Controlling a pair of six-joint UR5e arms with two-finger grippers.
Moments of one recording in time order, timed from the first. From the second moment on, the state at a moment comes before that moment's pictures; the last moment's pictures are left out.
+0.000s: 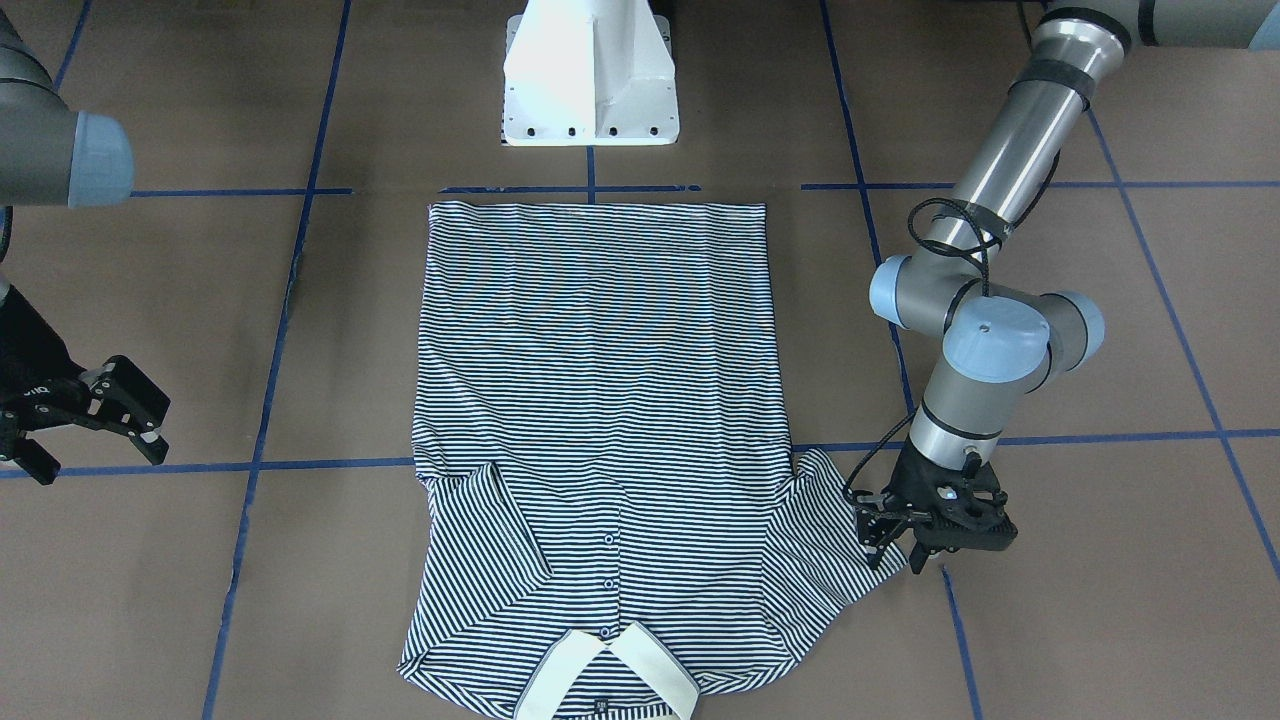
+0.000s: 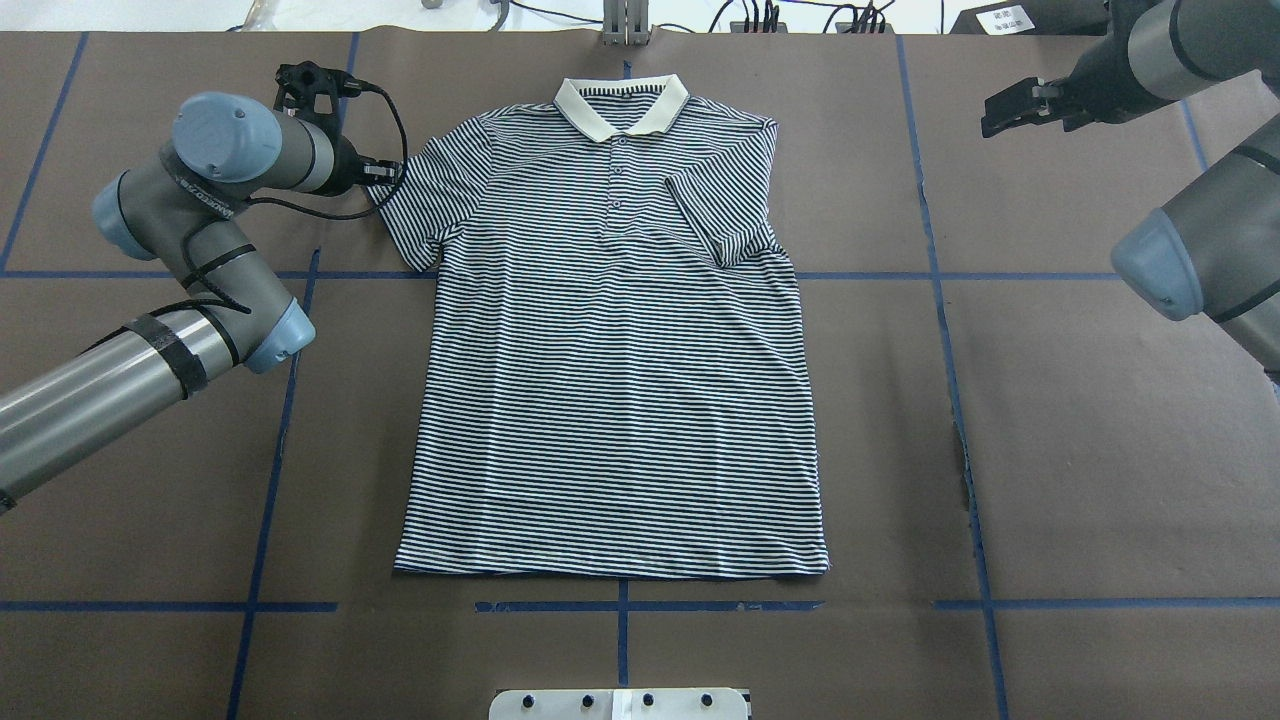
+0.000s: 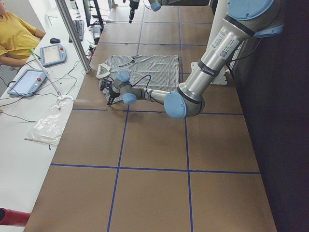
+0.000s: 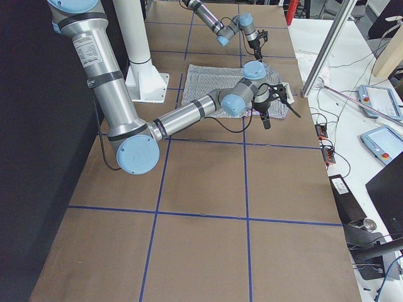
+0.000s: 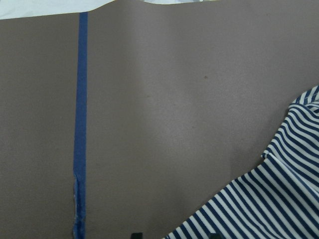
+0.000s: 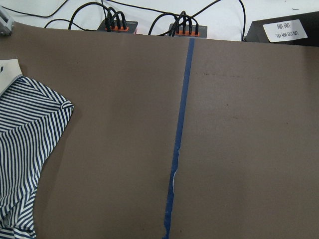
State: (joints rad) left arm -0.85 -2.23 -0.99 -2.46 -1.74 -0.90; right arm 1.10 -1.21 1.67 -1.20 2.06 0.73
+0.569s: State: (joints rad) left arm -0.84 -2.22 -1.00 -2.48 -1.74 -0.90; right arm 1.10 -1.21 1.66 -1.20 2.06 0.73
